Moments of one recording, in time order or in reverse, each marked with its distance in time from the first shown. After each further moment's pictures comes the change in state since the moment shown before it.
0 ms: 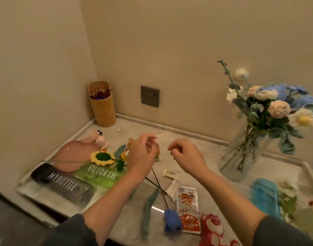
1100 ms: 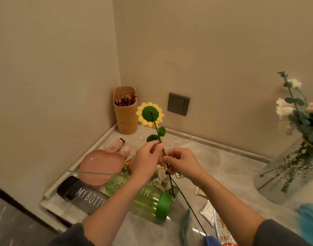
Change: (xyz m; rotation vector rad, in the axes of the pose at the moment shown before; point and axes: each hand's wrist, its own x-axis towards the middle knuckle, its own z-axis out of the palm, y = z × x) left_hand 0.055 -0.068 -0.066 -0.204 -0.132 -0.193; right_hand 0.056 -0.071 0.086 0.491 -0.226 0.148
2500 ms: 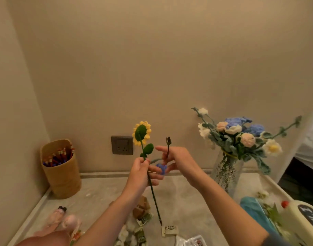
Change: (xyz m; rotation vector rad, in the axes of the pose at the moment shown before) left_hand 0.045 0.111 0.068 -0.607 -0.503 -0.142; right_hand -0.024 -0.085 -0.109 0.117 0.449 0.010
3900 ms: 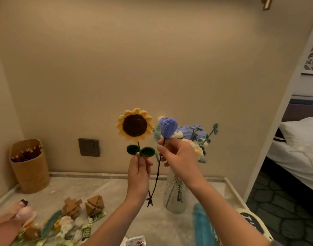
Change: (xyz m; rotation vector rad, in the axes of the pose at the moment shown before) left_hand -0.040 -0.022 0.194 -0.008 0.265 0.471; right_hand -0.068 0.001 -0.169 -0.206 0.234 -0.442
